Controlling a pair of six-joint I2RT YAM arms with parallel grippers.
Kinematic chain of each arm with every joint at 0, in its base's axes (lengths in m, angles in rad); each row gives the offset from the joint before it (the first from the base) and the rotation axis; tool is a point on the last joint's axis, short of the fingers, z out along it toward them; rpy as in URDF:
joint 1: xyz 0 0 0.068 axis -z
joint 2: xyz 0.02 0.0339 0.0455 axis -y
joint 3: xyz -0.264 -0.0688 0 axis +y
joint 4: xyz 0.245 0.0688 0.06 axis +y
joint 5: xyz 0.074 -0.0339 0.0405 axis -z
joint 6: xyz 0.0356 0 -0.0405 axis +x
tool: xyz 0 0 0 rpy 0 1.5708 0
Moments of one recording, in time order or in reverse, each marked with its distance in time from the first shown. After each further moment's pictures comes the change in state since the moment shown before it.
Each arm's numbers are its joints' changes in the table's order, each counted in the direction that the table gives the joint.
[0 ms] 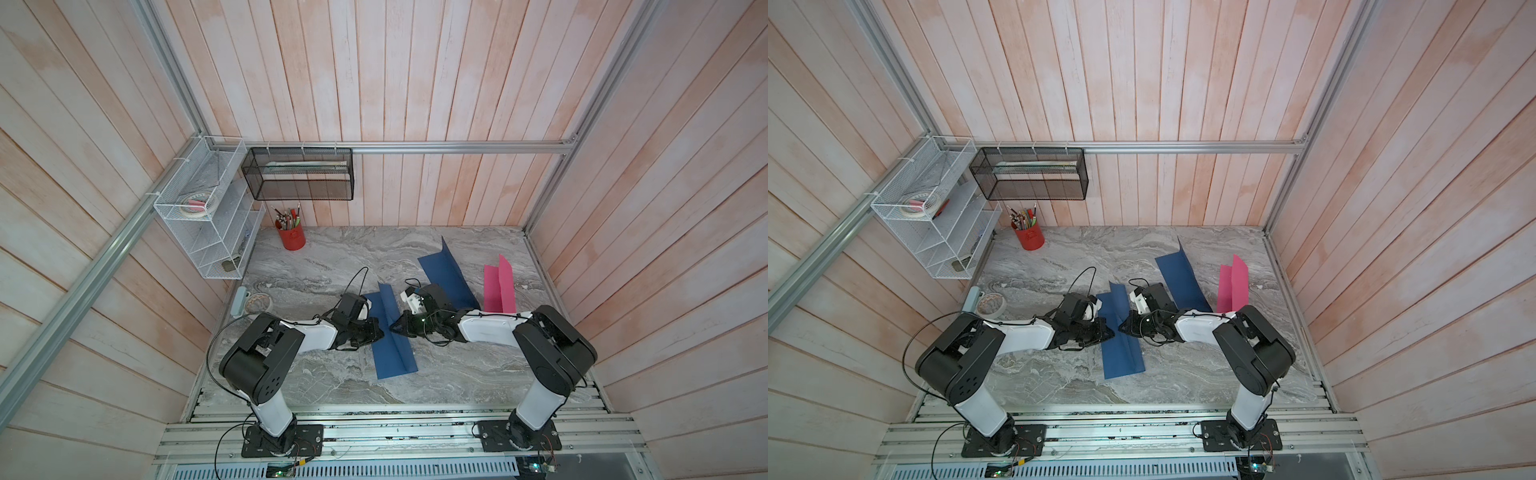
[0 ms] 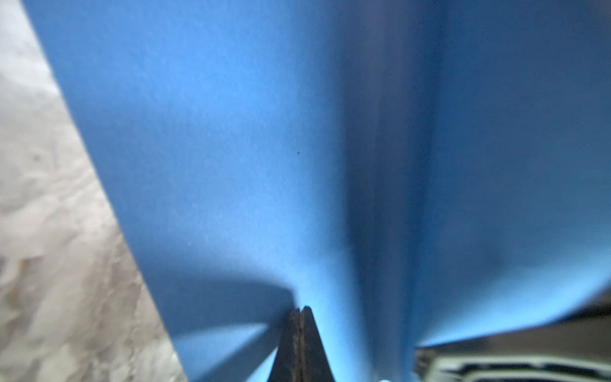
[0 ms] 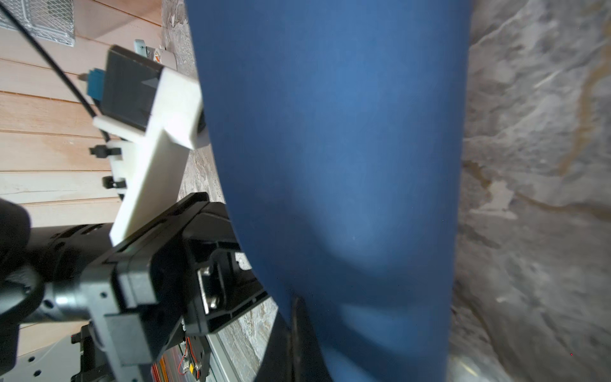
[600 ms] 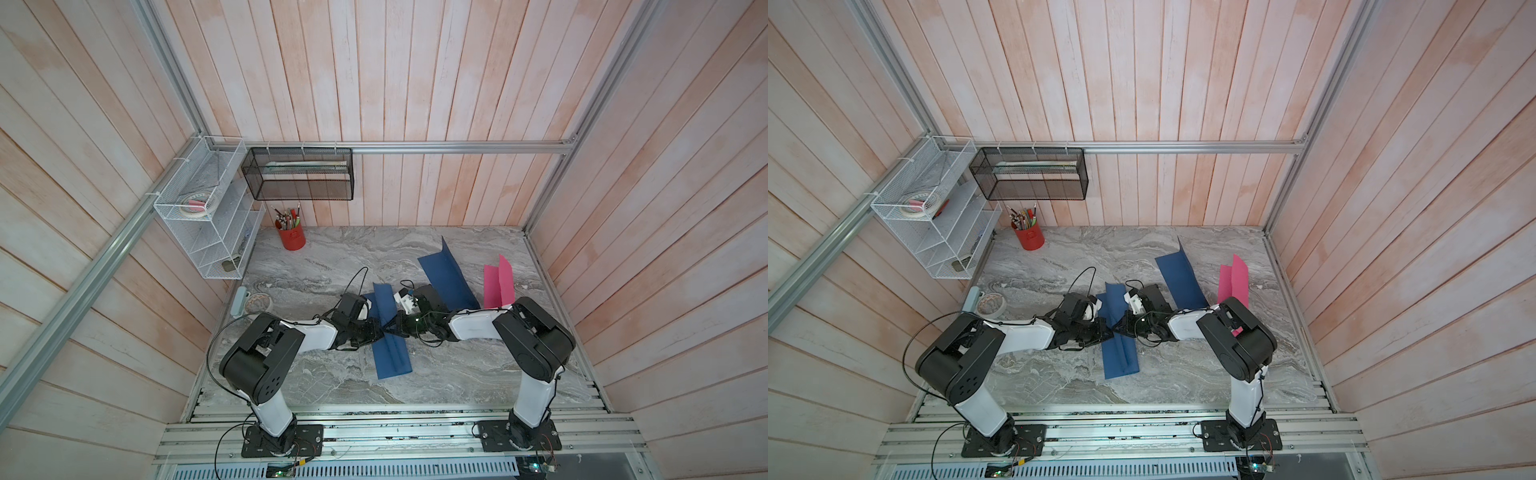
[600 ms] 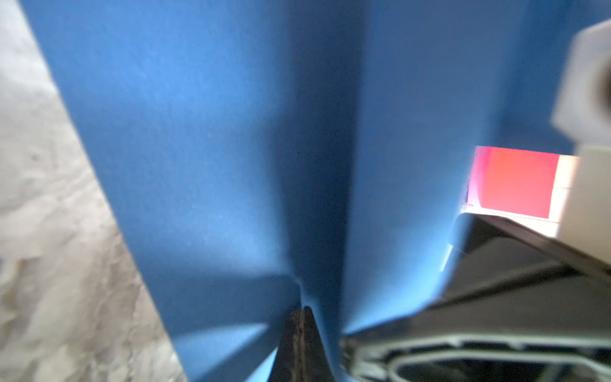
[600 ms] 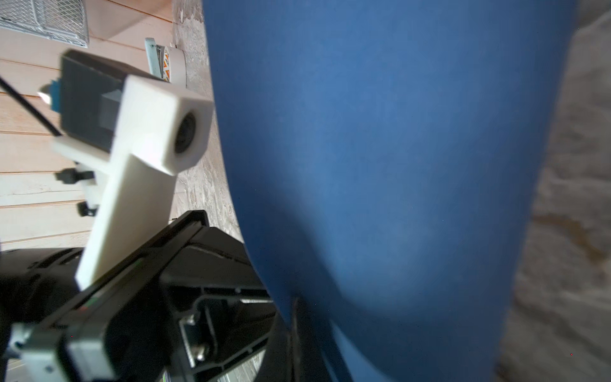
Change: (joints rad) left arm 0.000 0.000 0.000 -0.001 0.000 -0.007; right arm -0.005 -0.123 -0.025 -0.142 -0.063 0.047
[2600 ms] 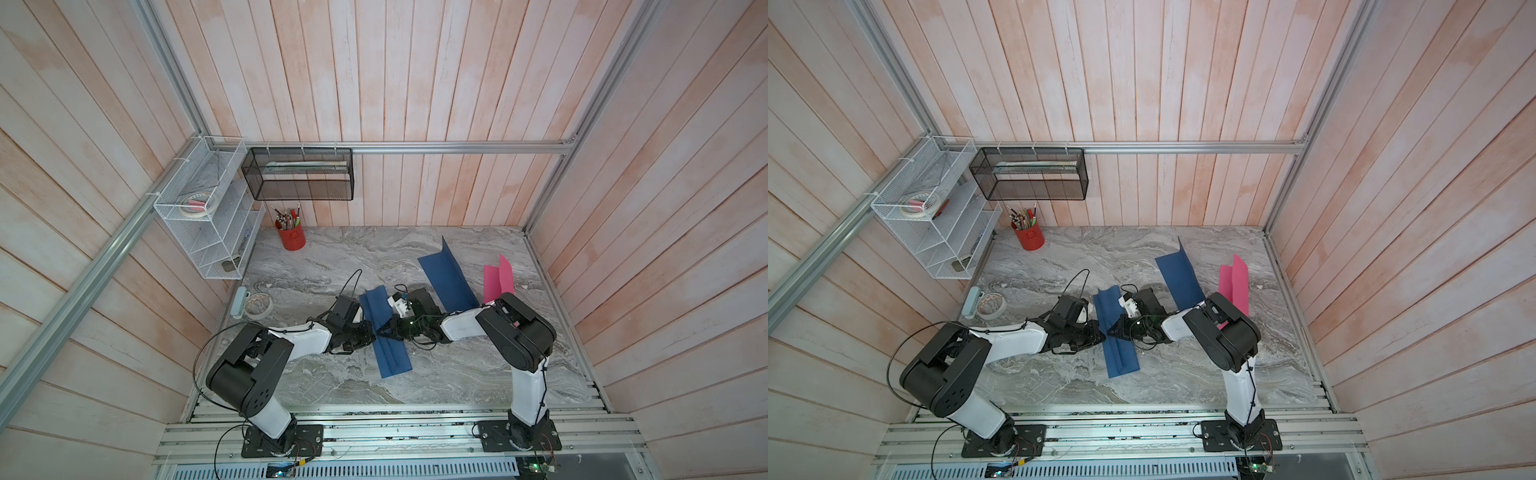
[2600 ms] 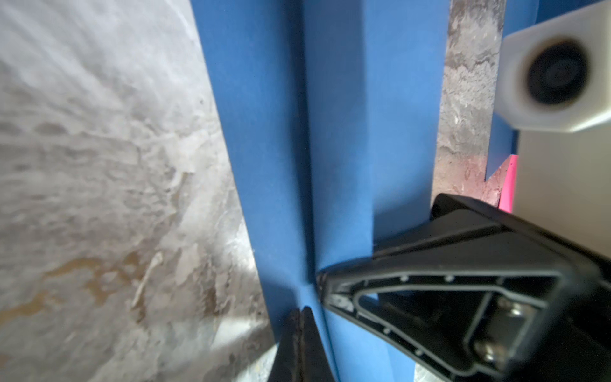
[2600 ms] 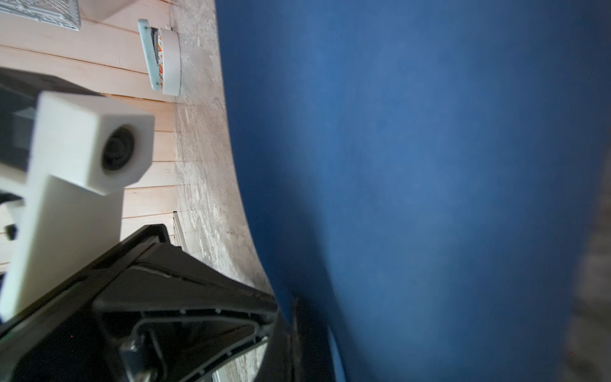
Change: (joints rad) left arm -0.013 0.091 0.037 0.116 -0.077 -0.004; right arm -0.020 -0.113 -0.031 -0.089 -0.038 0.014
